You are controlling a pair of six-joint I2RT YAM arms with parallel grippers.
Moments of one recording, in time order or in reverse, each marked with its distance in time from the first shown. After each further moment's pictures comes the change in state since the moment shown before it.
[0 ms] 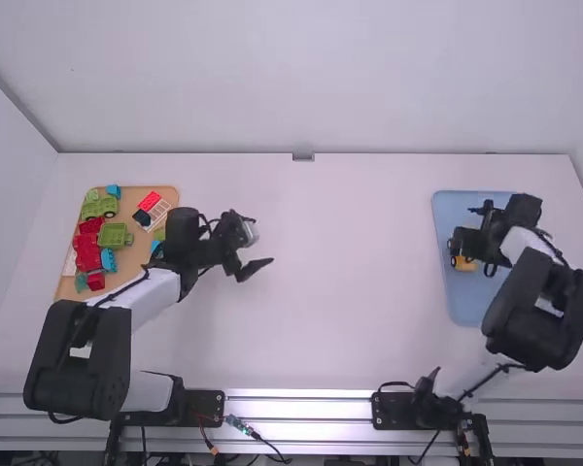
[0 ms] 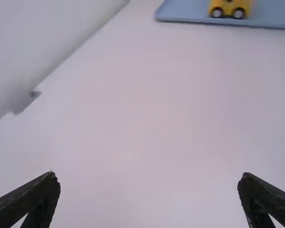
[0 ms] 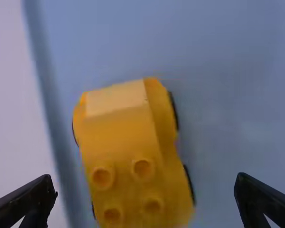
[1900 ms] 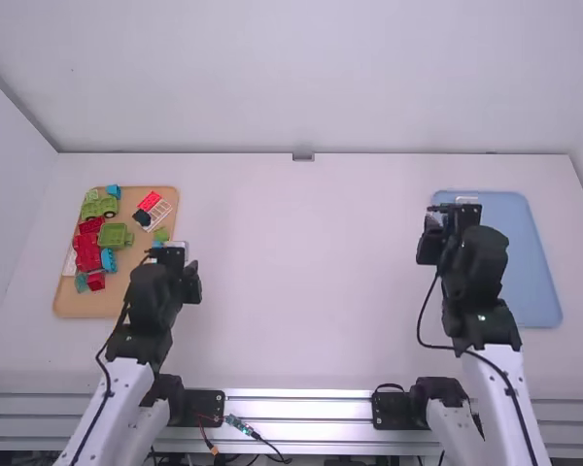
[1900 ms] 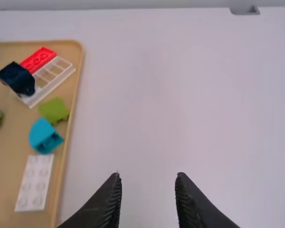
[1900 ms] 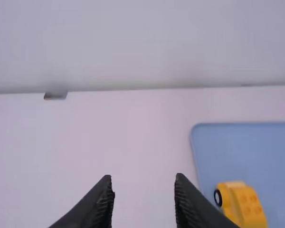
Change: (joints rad) left arm 0.070 -0.781 -0.337 -0.381 -0.767 -0.605; right arm 0.453 -0.991 -0.503 0.307 0.075 0.226
